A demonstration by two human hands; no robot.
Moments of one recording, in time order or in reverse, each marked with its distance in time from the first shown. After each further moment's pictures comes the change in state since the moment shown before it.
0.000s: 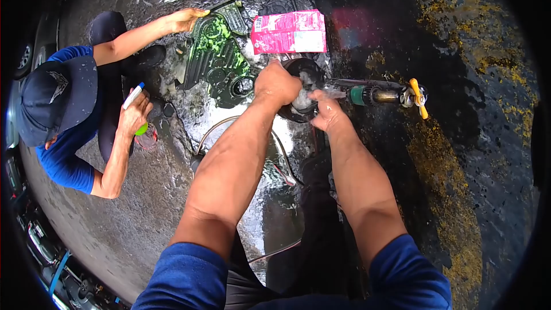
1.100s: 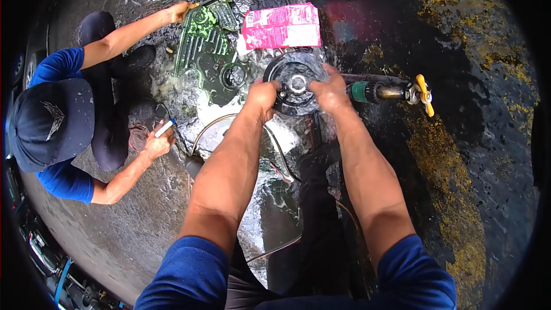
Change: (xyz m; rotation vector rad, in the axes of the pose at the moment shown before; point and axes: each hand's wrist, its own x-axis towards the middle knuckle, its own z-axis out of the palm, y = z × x) left_hand 0.020 -0.068 0.063 -1.327 -0.312 -0.372; right_hand 0.009 -0.023 0.005 -0.846 0.268 -0.651
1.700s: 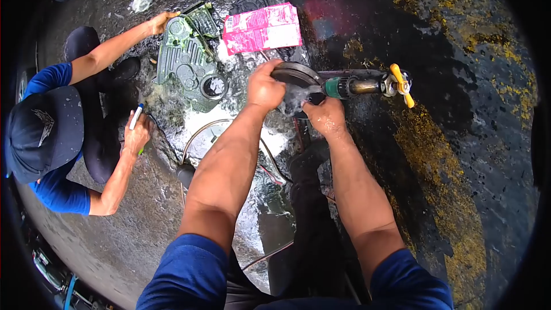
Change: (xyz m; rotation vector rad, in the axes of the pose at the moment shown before) left_hand 0.027 -0.024 0.038 0.614 0.068 0.804; right_hand -0.061 -0.013 -0.044 -0.266 -0.059 0.062
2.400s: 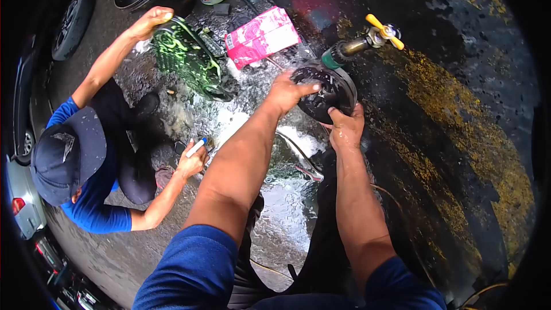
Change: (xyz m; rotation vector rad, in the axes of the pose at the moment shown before) left_hand -0.019 0.043 -0.009 -0.240 -0.699 -0.224; right_hand -0.085 0.009 0.047 1.185 0.545 0.044
